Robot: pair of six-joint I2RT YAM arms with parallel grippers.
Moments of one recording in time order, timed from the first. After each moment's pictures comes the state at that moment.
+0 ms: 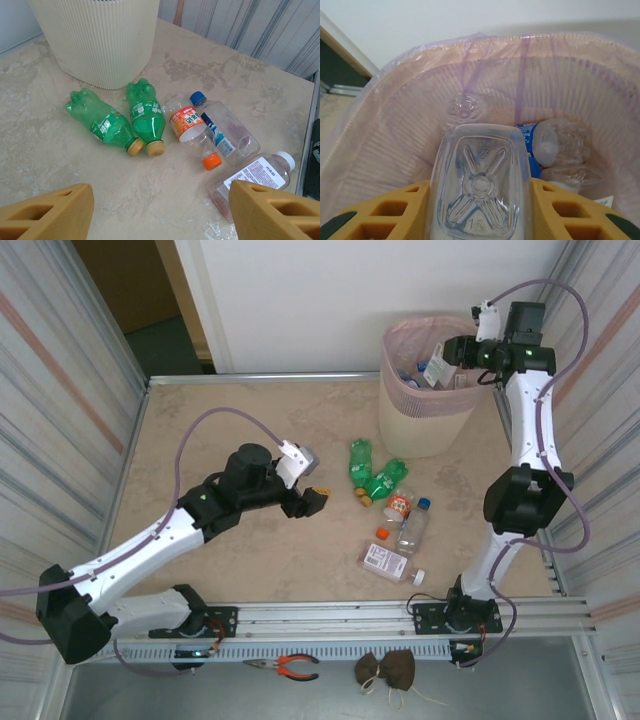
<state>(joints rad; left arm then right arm) -0.79 1.12 0.94 -0.29 0.23 0.03 -0.14 1.93 2.13 -0.80 -0.52 -0.07</state>
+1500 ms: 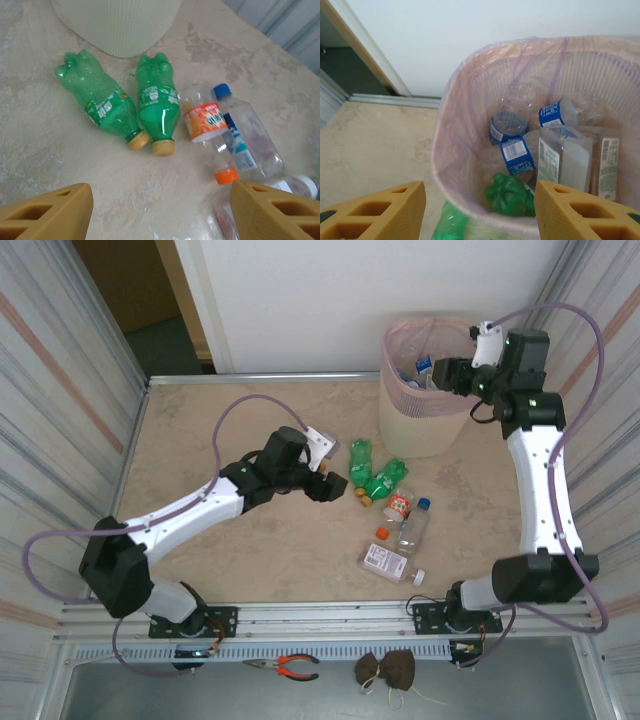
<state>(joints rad) -0.78 1.46 1.12 -0.30 0.20 -0.15 -0.02 1.39 1.66 -0.70 -0.36 0.08</state>
